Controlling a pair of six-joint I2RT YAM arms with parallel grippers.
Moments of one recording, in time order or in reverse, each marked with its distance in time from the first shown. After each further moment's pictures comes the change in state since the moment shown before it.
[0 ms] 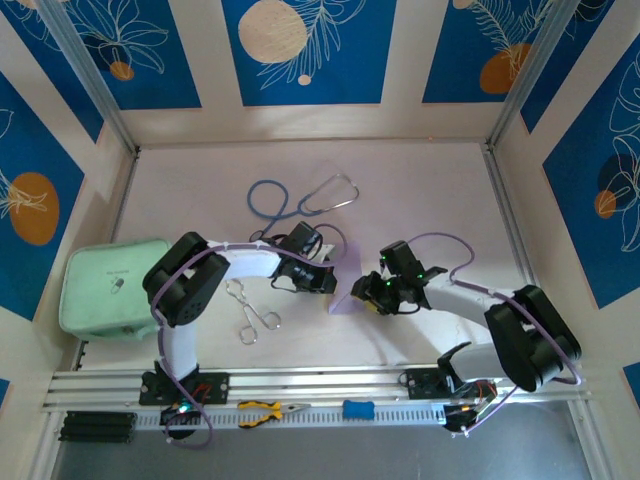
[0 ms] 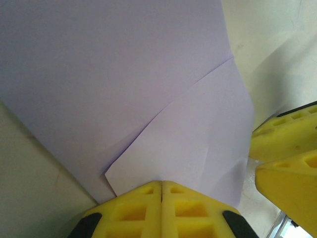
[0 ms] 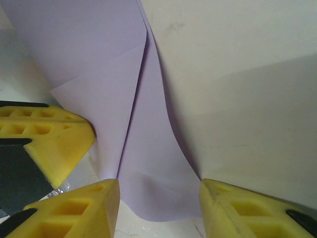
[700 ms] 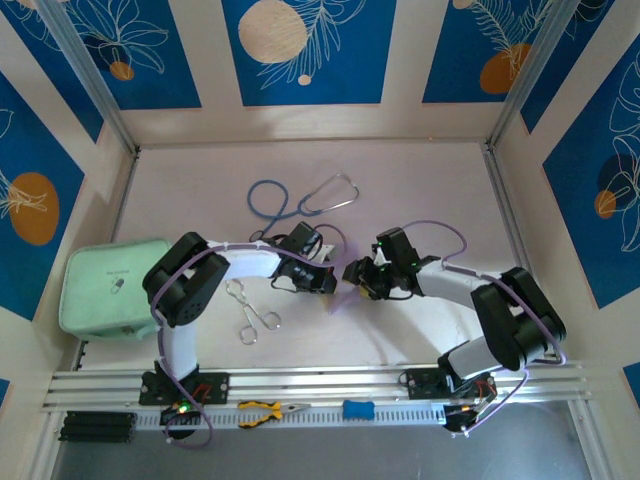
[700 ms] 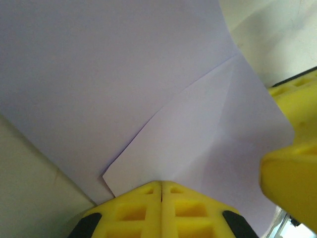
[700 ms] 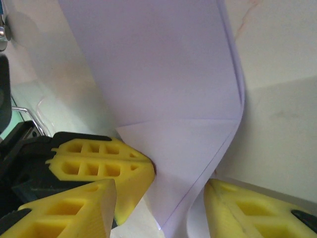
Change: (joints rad) left arm -0.001 -0.002 -0.001 0.000 0.000 0.000; right arm -0.043 0.121 0.089 0.118 -0.071 -0.028
